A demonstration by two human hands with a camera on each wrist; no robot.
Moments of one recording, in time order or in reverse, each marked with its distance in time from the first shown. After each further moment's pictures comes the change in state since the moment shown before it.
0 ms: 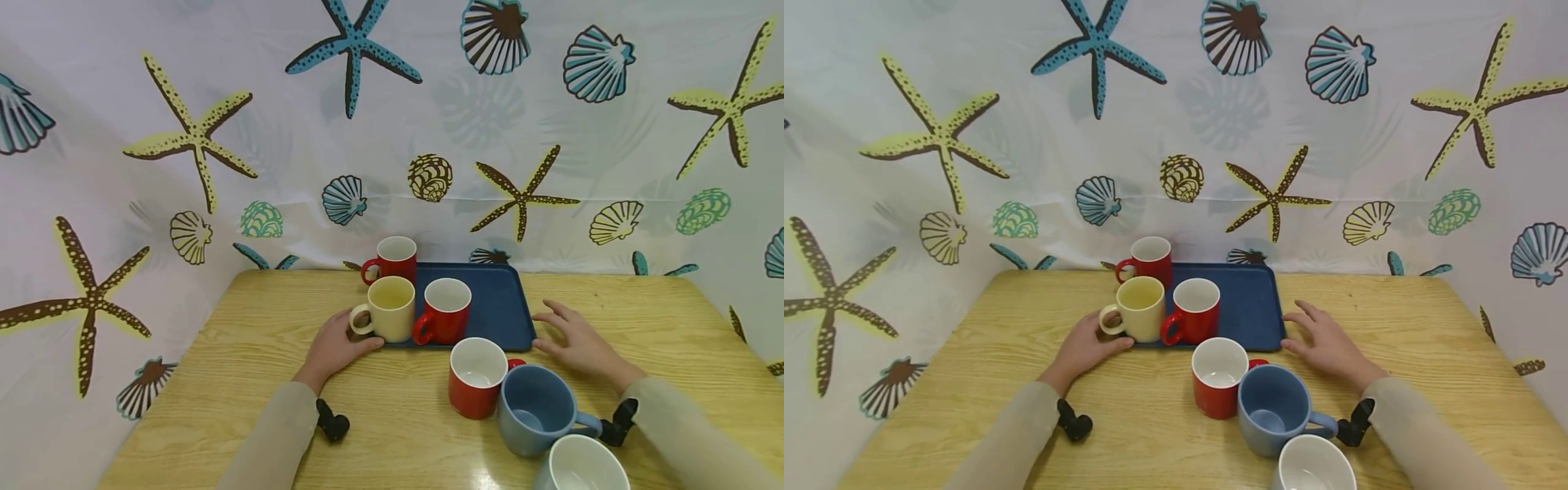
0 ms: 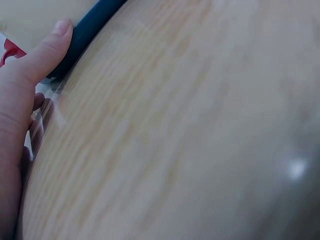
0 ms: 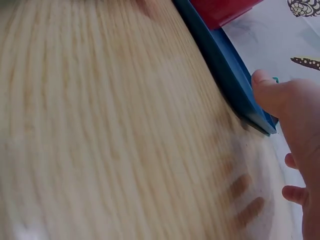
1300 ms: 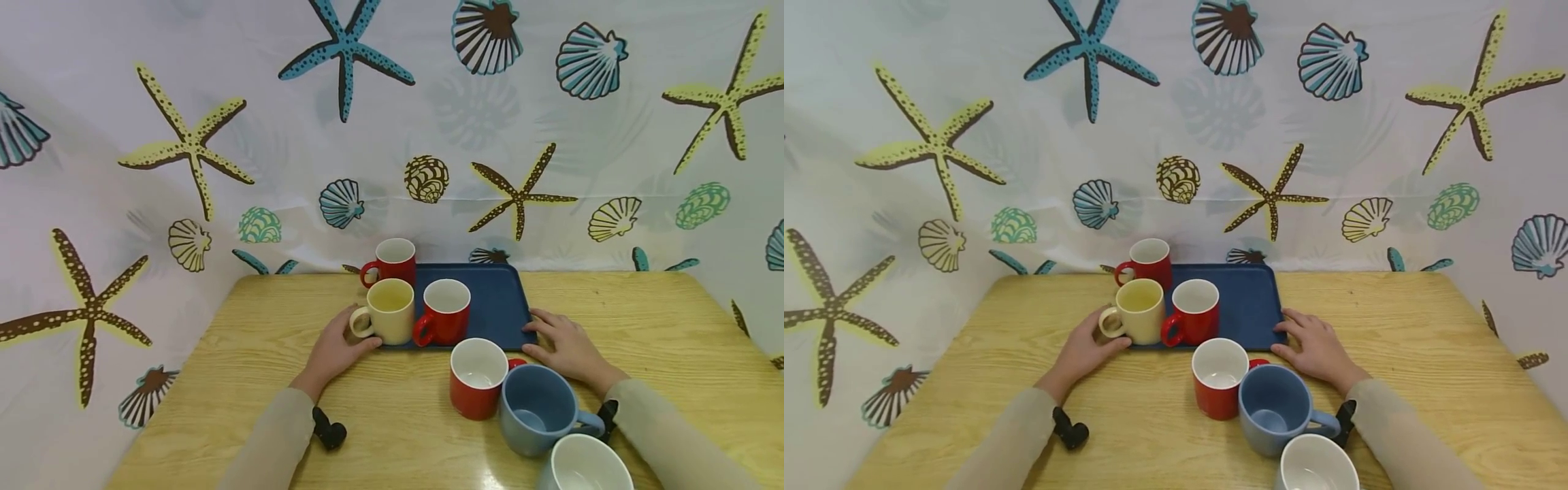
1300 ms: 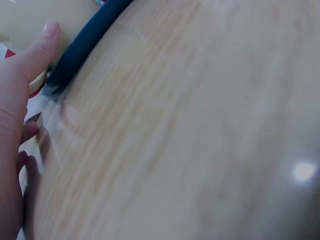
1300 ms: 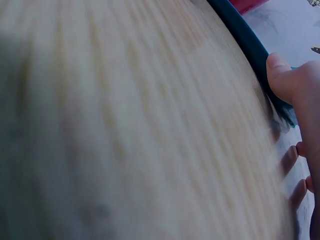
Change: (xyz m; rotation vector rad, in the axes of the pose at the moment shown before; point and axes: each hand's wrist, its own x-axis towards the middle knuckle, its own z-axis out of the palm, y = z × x) left_hand -0.003 0.003 -0.005 -0.162 0.032 0.044; right_hand 0.007 -0.001 0.028 -0.123 0.046 -0.020
